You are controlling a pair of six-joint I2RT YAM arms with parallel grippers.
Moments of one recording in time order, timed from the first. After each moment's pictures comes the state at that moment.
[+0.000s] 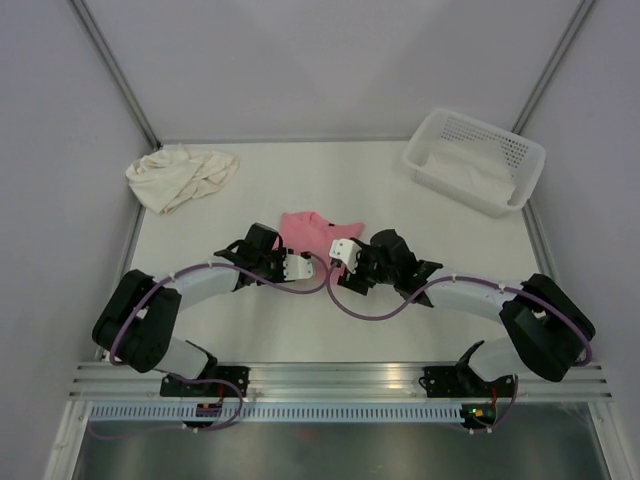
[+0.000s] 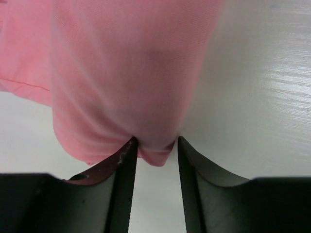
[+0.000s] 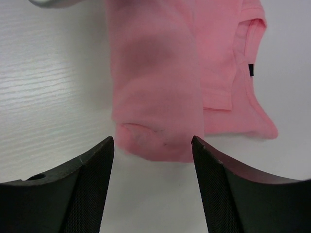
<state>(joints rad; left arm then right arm) -0.51 1.46 0.66 -0.18 0.13 1.04 0.74 1.40 0.64 0.16 -0.25 -0.53</state>
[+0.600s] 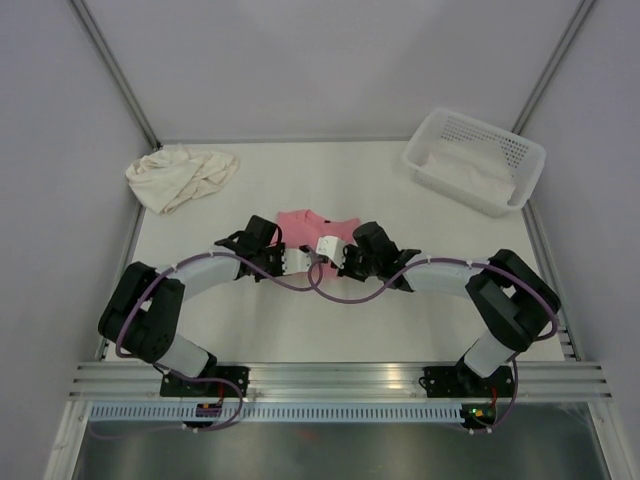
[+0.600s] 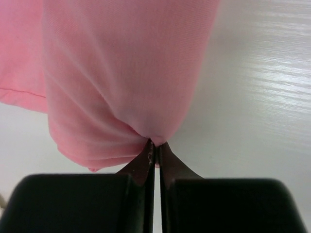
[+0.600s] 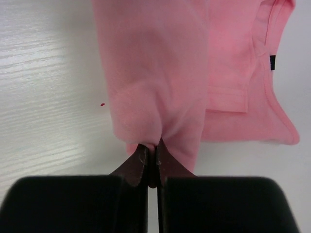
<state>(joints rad) -0.48 1.51 0.74 -0.28 0.15 1.03 0.74 1.64 0.78 0.12 -0.23 -0.61</state>
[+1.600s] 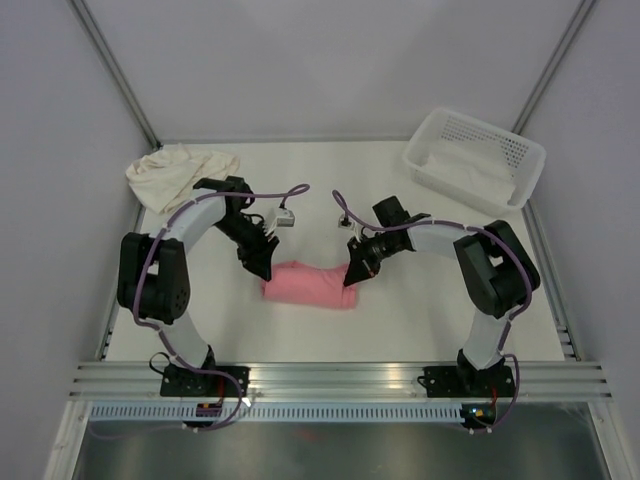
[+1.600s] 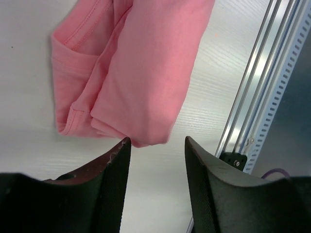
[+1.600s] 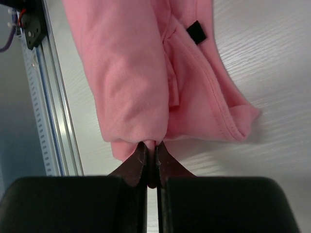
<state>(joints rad) -0.22 1.75 1.30 -1.24 0.69 0.96 0.48 1.83 1.03 -0.38 -0.93 -0.29</state>
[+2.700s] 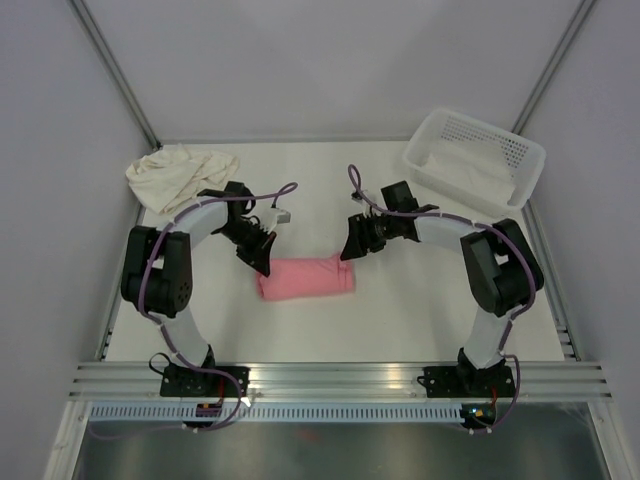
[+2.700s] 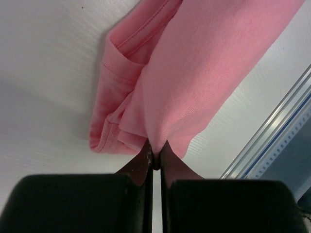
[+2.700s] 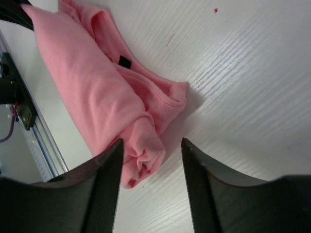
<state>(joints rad) -0.20 1.79 1.20 -0.96 0.58 0.58 0.40 1.87 1.09 -0.21 -0.76 0.11</state>
